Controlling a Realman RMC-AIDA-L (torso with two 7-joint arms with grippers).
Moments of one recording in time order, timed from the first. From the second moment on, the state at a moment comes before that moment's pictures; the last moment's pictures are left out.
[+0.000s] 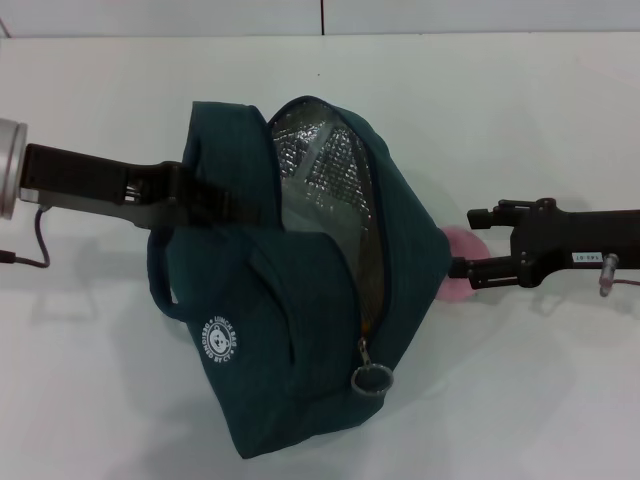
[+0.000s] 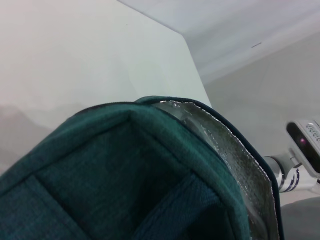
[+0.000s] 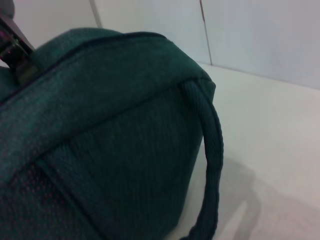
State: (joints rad) left arm -0.56 -2.02 0.81 1.02 2.03 1.87 -2.59; right arm 0.58 2.00 -1.09 -0.55 -1.79 -1.30 1.39
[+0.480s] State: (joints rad) left arm -0.58 -2.01 0.81 0.99 2.02 1.86 -2.58; right arm 0.60 2.01 -1.12 -0.56 -1.84 -1.27 1.44
